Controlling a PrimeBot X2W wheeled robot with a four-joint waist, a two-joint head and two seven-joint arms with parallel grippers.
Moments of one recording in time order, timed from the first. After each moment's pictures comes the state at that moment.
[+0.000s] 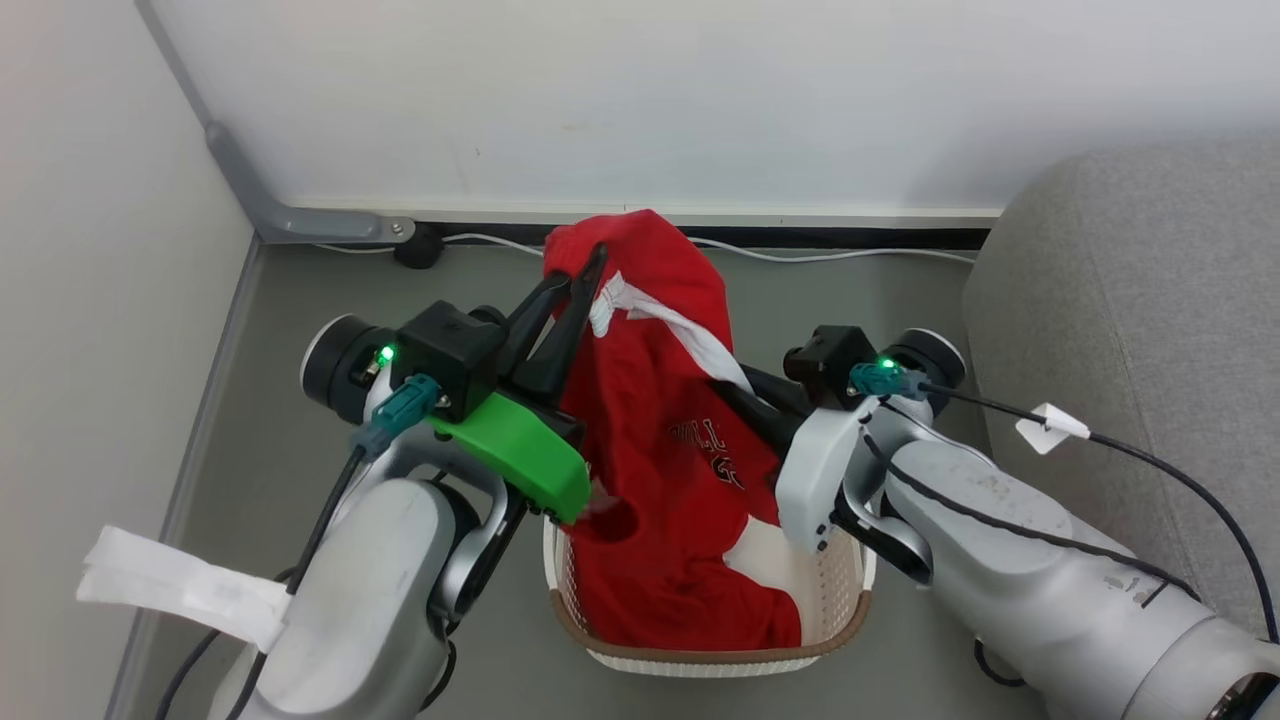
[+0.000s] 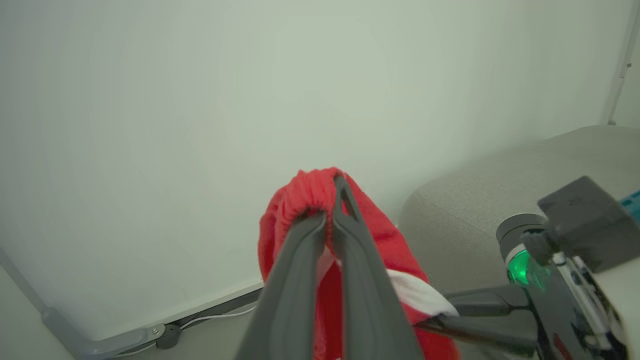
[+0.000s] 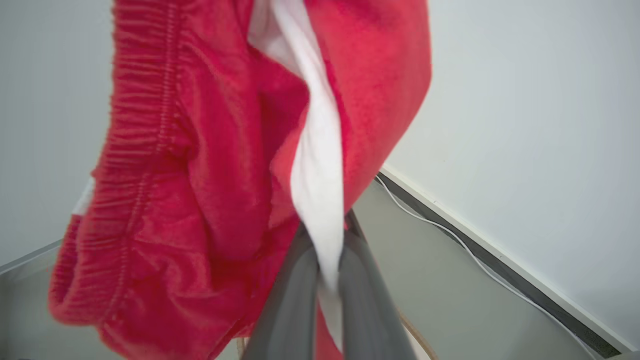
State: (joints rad) left arm -0.46 0.10 -0.58 0.09 -0.38 -0.05 -0.08; right arm -0.65 -0.18 1.03 0.65 0.52 0.12 -0.22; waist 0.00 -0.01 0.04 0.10
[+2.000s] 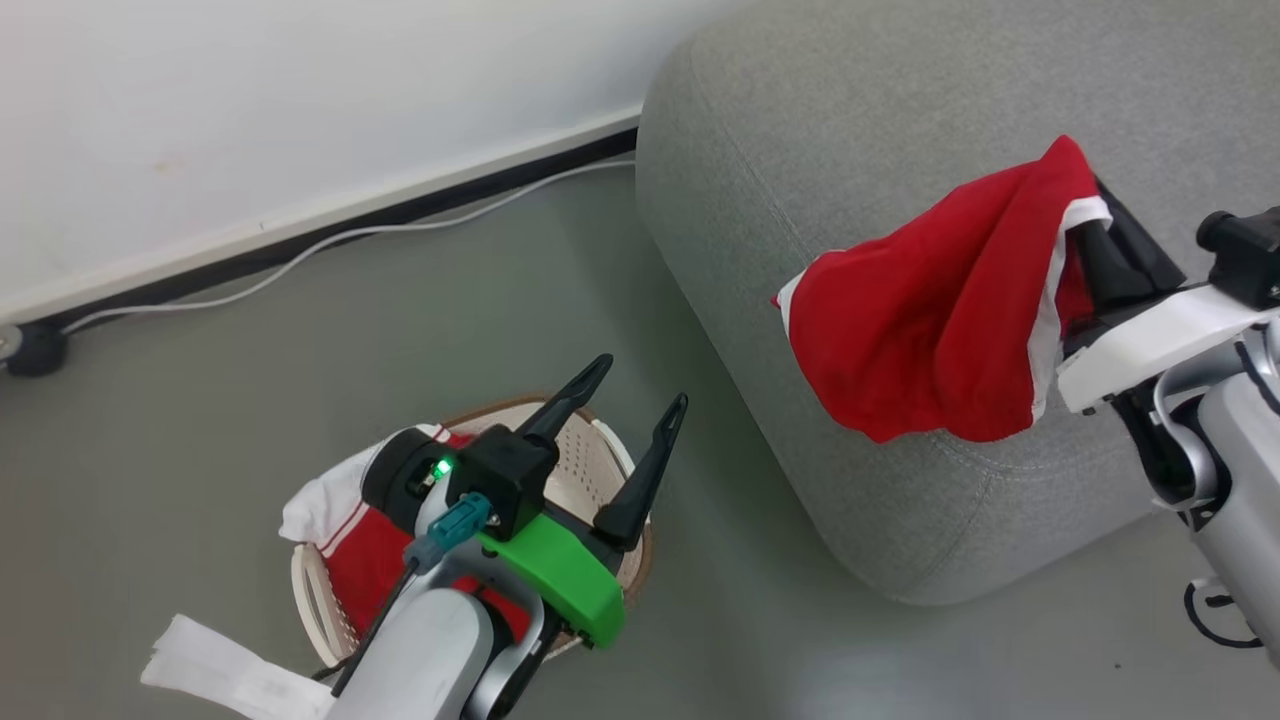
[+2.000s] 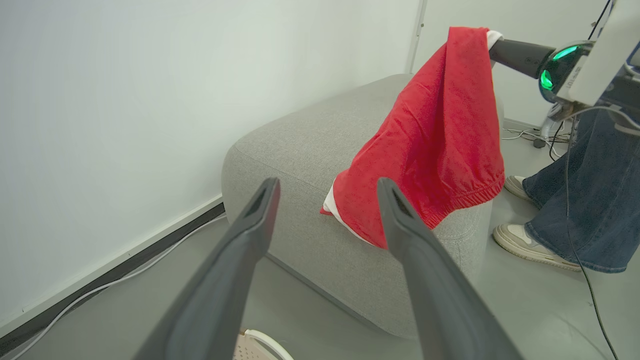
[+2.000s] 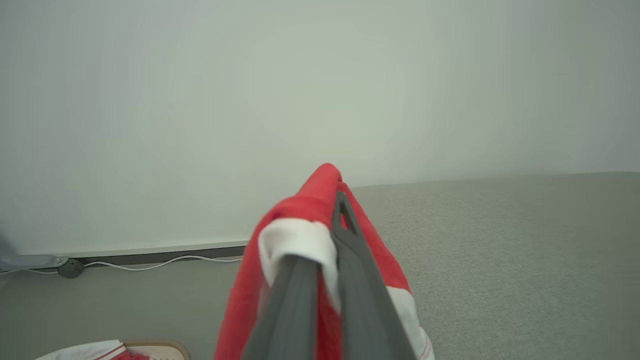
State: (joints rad) left arm -0.31 0.11 -0.67 0.05 -0.39 -0.05 -0.10; right arm -0.45 -0.49 0.50 0.29 0.60 -0.05 -0.25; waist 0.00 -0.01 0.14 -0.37
